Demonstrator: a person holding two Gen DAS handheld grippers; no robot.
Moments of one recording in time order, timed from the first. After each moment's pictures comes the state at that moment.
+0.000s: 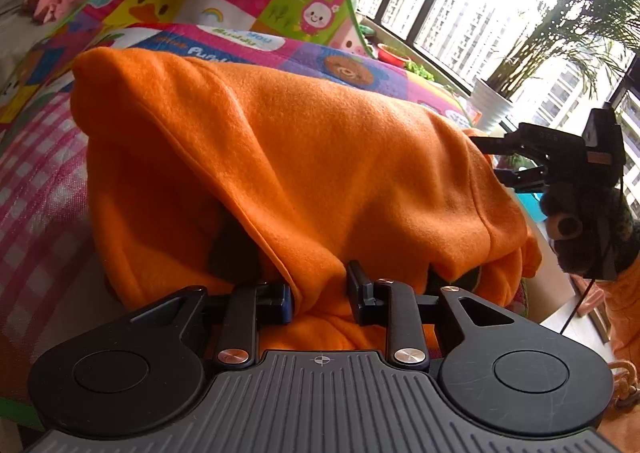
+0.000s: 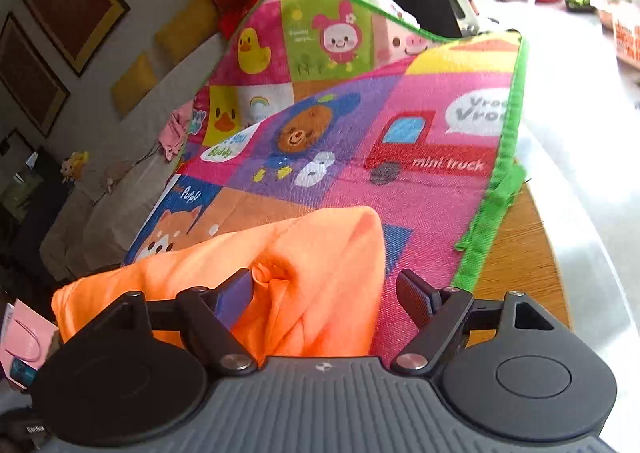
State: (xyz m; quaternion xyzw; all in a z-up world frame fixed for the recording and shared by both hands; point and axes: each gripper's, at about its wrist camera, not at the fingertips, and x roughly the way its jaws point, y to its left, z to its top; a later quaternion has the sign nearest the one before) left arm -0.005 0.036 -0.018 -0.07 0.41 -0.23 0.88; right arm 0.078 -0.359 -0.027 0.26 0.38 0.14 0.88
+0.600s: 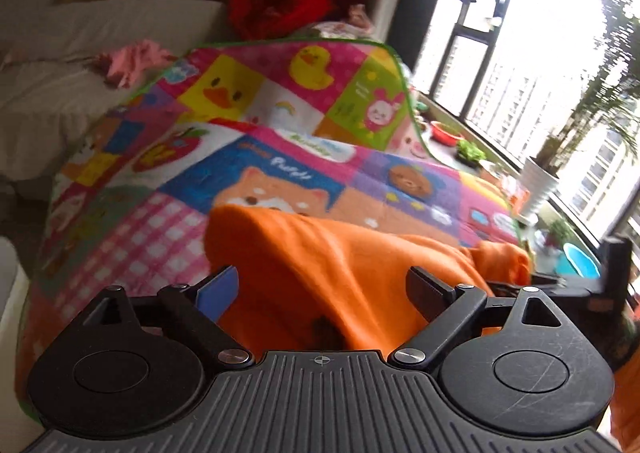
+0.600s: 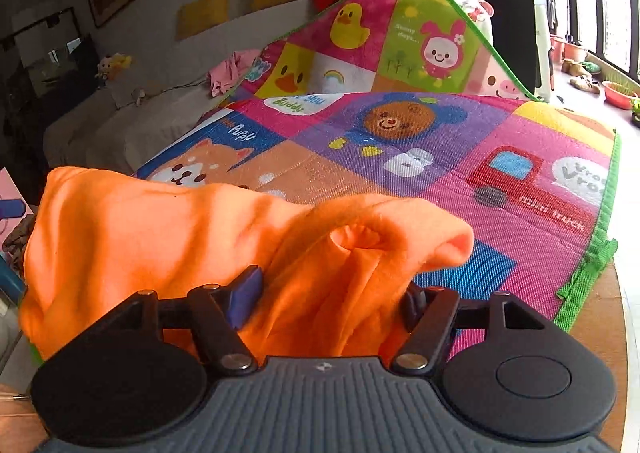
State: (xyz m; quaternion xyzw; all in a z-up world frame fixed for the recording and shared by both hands) left arm 0.008 0.094 0.049 -0.11 0.34 -0.11 0.93; right arm 0.060 -0.283 -0.028 0.06 0.35 0.18 0.92
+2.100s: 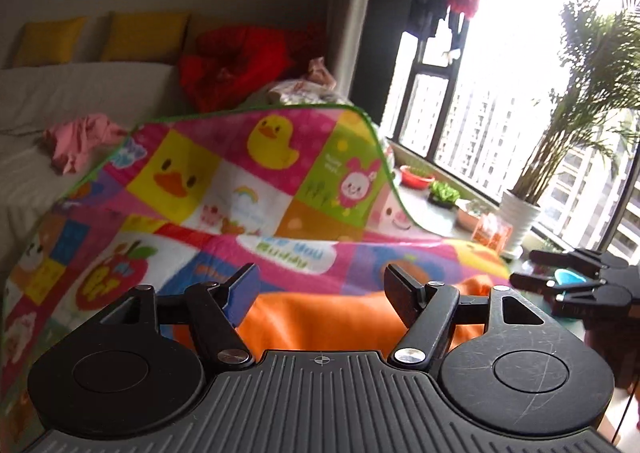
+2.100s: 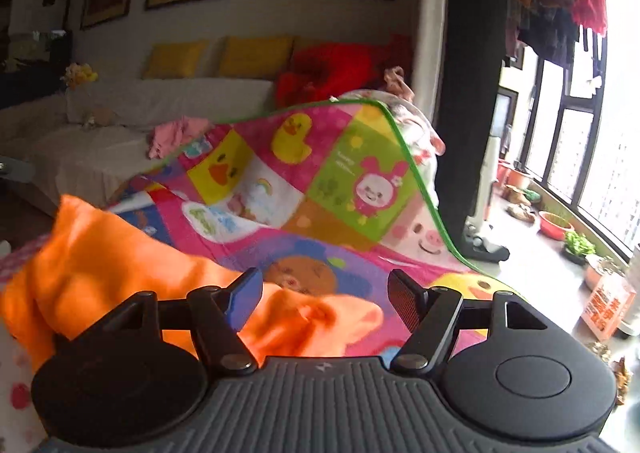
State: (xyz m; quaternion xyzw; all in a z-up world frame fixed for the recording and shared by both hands) left arm 0.140 0.052 0.084 -0.07 0.23 -0.20 0.95; right arm 0.116 -0.281 0.051 -0.07 0.19 0.13 0.97
